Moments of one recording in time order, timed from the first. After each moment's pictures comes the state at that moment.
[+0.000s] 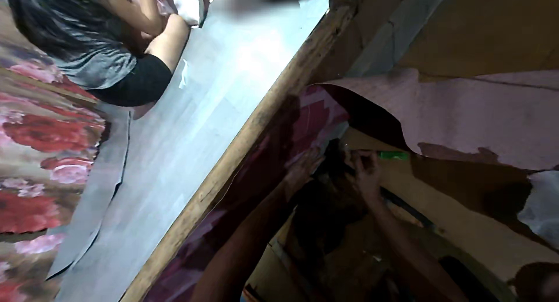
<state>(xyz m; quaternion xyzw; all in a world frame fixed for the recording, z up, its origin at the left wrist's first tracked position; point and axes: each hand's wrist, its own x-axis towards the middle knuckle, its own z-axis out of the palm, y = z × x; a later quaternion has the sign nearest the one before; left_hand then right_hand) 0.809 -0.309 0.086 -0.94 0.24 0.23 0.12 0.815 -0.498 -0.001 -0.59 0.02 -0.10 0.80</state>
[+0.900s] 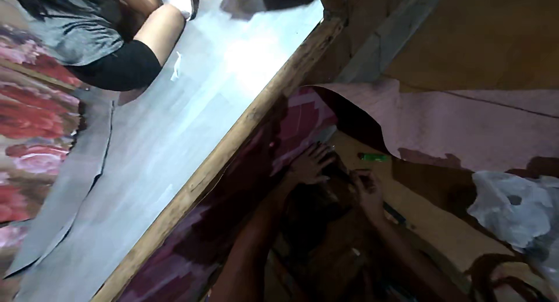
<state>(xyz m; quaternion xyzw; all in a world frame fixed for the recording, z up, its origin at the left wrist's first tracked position) 0.833 -0.337 0.039 -0.92 0.34 0.21 0.05 0.769 -0.556 -0.013 -0.63 0.01 -0.02 0.78</state>
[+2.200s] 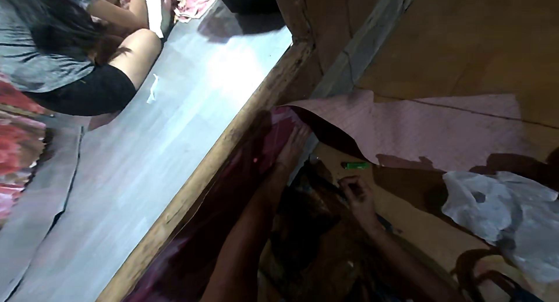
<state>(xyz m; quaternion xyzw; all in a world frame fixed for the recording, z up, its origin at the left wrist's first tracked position) 0.903 -0.360 0.073 -0.90 0.24 0.12 0.34 0.779 -0.569 0.006 -0.63 0.00 -0.03 0.78</state>
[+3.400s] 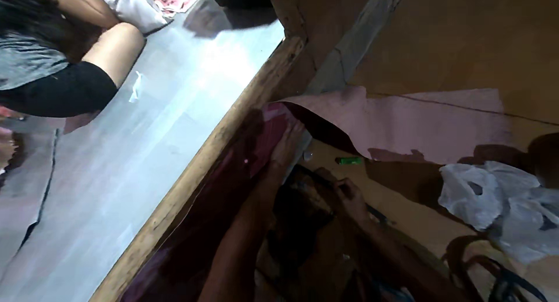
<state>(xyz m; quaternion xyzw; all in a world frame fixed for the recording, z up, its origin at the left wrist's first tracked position) 0.900 -0.360 0.070 -0.92 0.24 0.10 0.30 0.765 -0.573 -0.030 -0.73 0.01 0.08 0.68</state>
